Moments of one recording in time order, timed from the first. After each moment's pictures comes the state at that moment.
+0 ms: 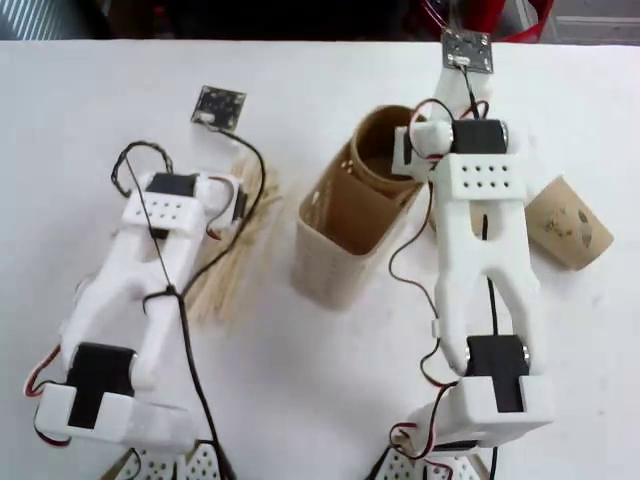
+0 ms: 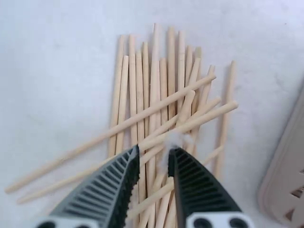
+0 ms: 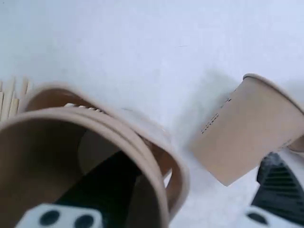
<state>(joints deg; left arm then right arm) 0.9 -1.1 24.4 49.5 -2.4 -4.2 3.3 -10.3 76.1 -4.5</state>
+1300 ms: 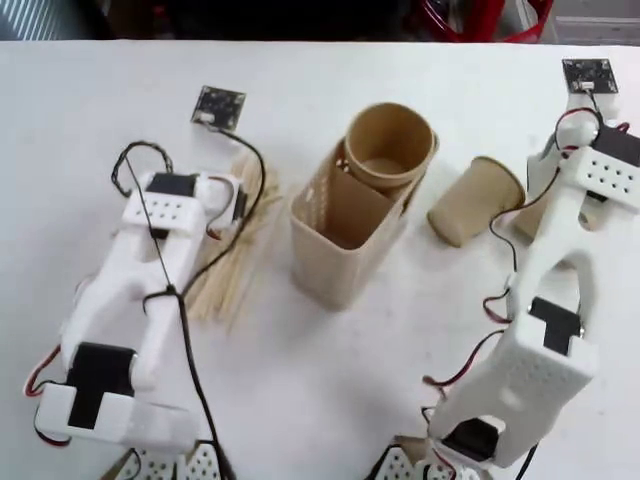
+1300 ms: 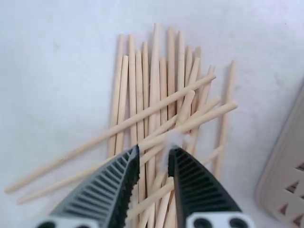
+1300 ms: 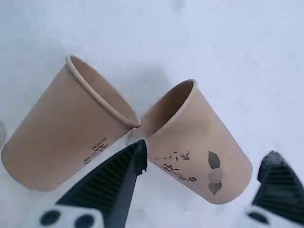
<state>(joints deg) 0.9 -1.1 24.4 49.5 -2.4 22.6 22.3 -23.4 75.4 24.7</state>
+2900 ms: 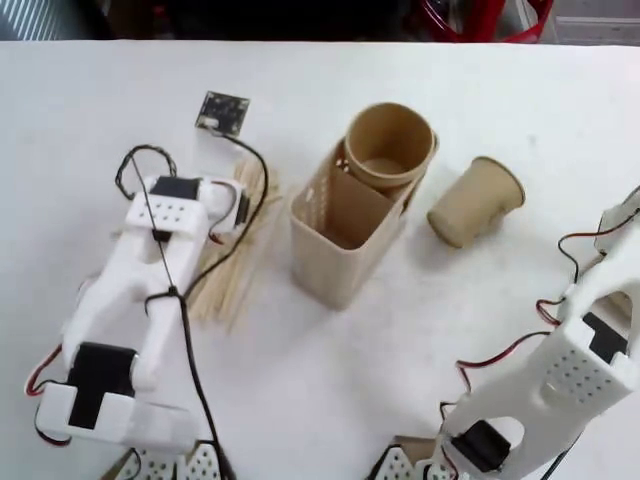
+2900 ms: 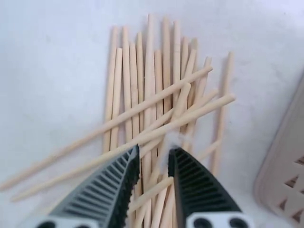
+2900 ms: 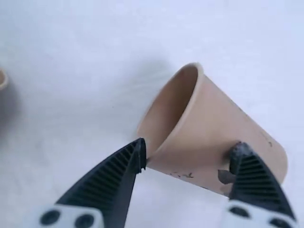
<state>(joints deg) 1.5 -1.1 25.8 49.2 -2.4 40.2 28.8 -23.7 77.0 24.0</state>
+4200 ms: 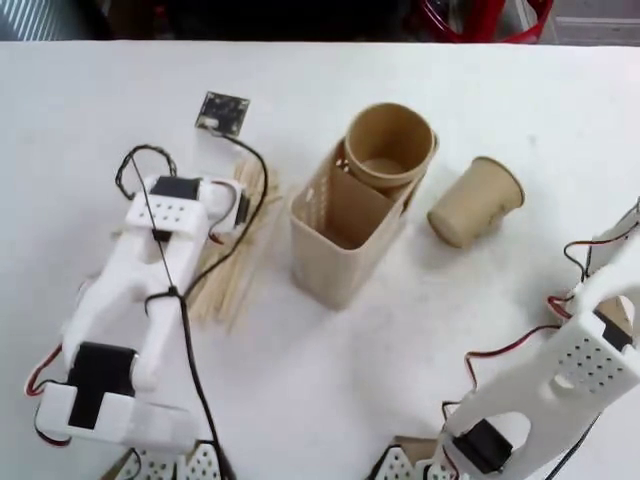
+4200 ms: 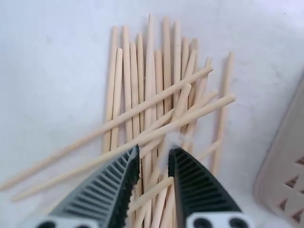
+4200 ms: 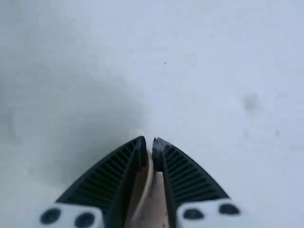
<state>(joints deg) 1.5 -1.1 25.8 49.2 -2.4 42.5 33.7 -24.4 79.3 31.3</state>
